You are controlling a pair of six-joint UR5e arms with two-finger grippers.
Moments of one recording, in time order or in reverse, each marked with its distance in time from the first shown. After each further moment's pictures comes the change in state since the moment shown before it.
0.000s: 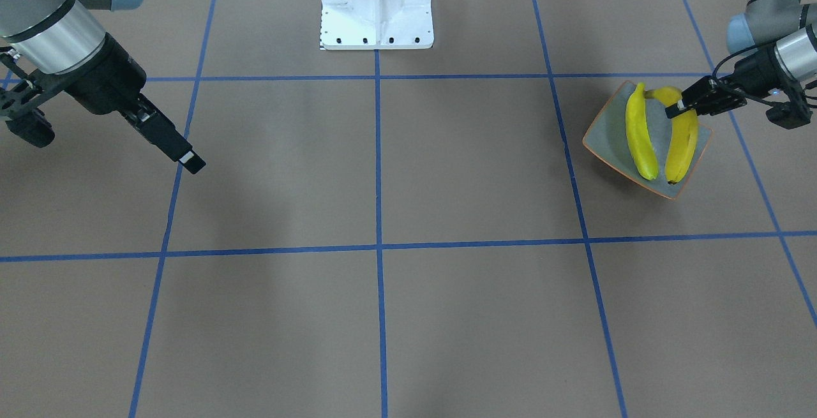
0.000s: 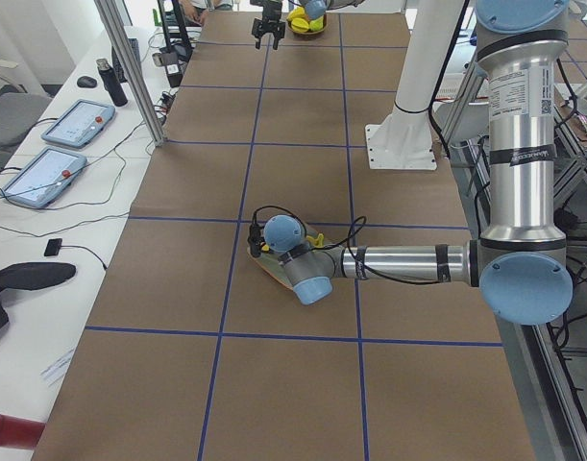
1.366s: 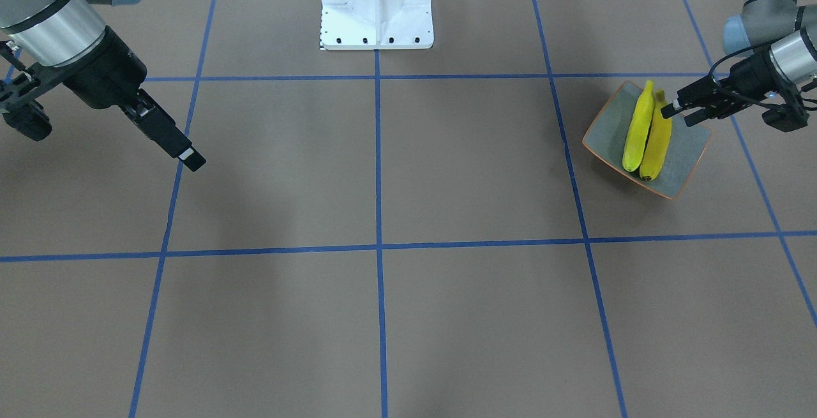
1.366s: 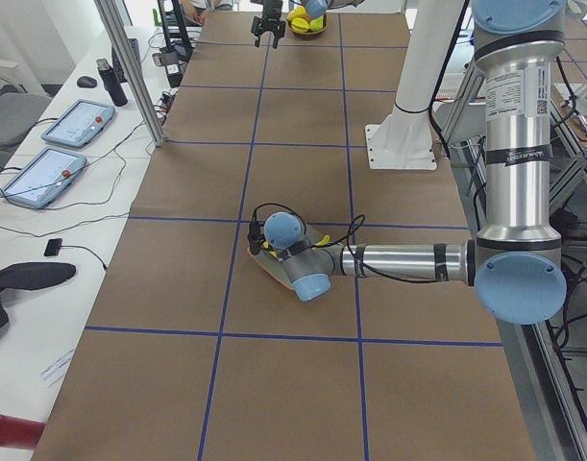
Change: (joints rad) left arm -0.003 -0.010 -0.005 -0.002 0.033 0.004; right arm 0.000 0.005 0.015 0.000 -0.012 0.032
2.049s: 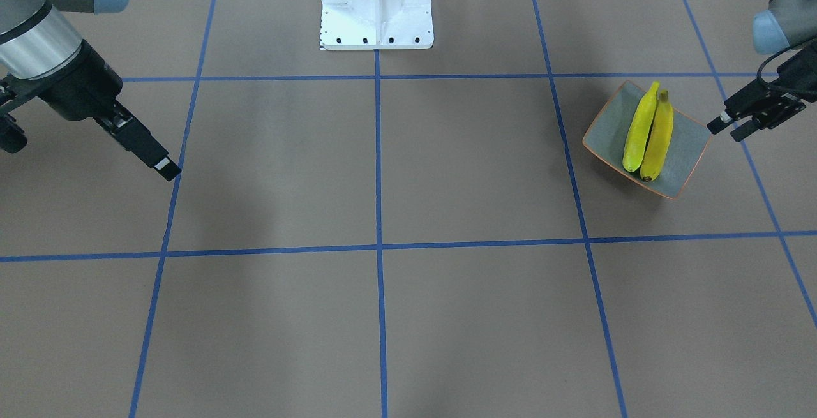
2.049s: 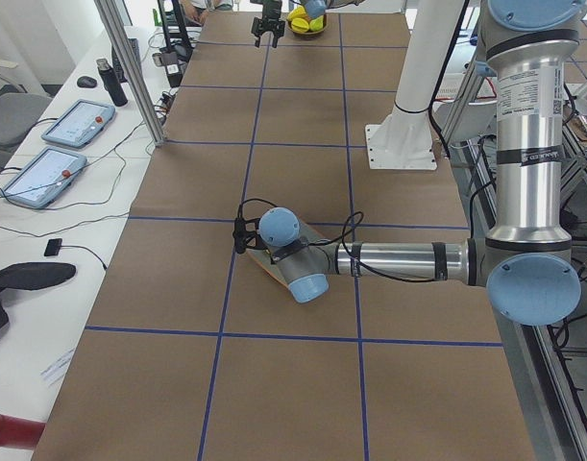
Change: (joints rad) left arm -0.122 -0.013 -0.024 0.008 0.169 0.047; right arm 0.047 -0.069 -0.017 0.000 -0.003 -0.206
